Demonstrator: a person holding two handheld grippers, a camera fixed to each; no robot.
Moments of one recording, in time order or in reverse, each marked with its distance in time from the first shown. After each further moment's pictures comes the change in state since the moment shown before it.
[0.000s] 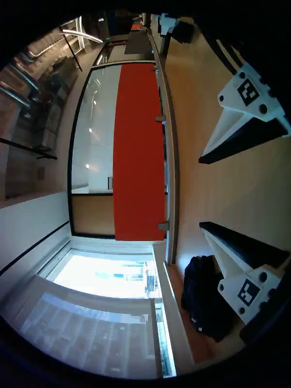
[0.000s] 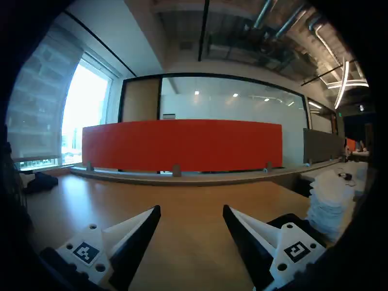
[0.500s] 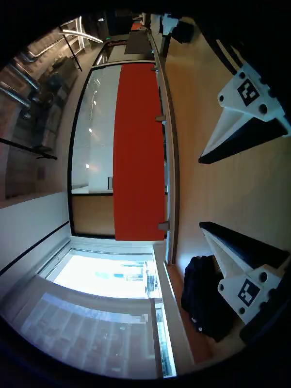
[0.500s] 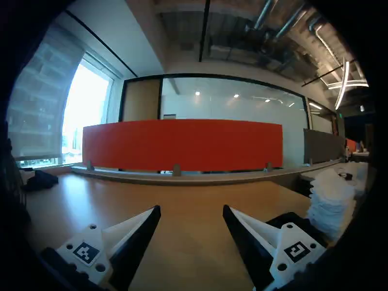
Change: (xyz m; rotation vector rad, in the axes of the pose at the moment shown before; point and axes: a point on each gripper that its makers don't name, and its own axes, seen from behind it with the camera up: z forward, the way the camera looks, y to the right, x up) left arm 0.000 0.000 0.000 0.000 0.000 0.000; right arm -0.001 0.001 -0.001 0.003 0.006 -0.005
